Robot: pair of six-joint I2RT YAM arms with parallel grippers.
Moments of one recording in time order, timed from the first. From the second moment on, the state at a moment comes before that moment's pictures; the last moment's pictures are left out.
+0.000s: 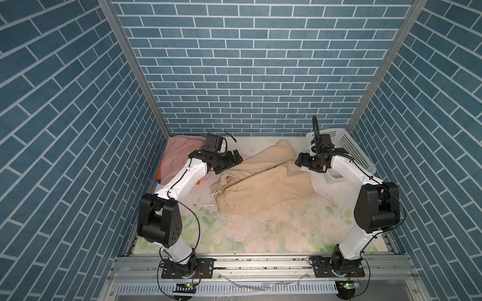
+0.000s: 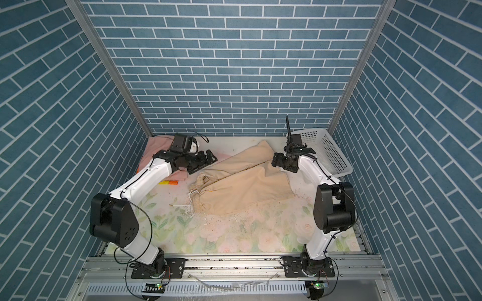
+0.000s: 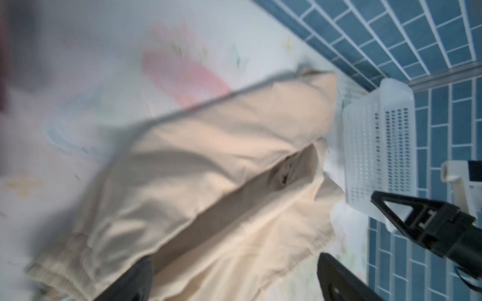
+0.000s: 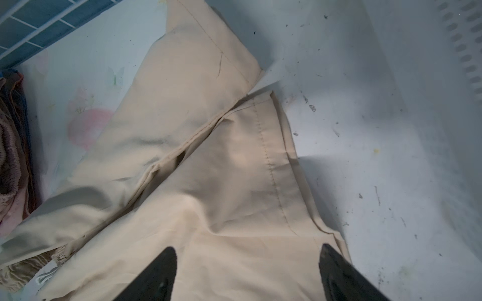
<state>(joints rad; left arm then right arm) -0.31 1.66 1.45 -0.70 0.23 -0.54 0.20 1.76 1.39 -0.67 -0.21 0.37</state>
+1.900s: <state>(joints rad) -0.47 1.76 1.40 -0.92 -0.43 0.02 0.18 2.32 1.89 -0.64 -0.25 0.50</state>
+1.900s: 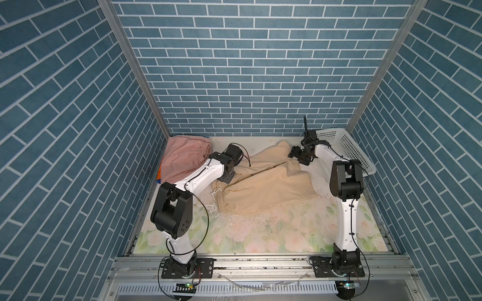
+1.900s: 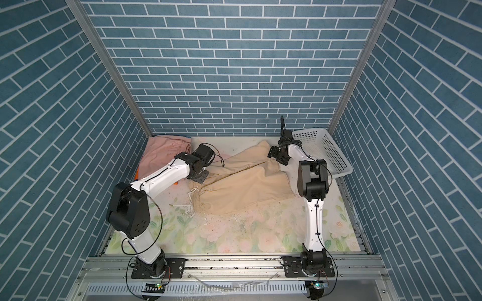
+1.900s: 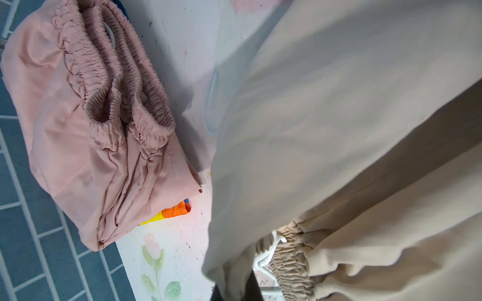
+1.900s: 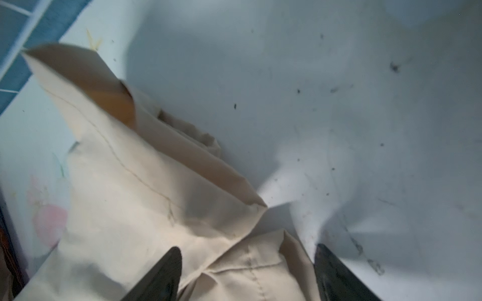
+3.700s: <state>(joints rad) -0.18 2.08 1.99 -0.88 -0.08 -0.03 0.06 2.24 2.47 -0.92 -0.42 0.49</state>
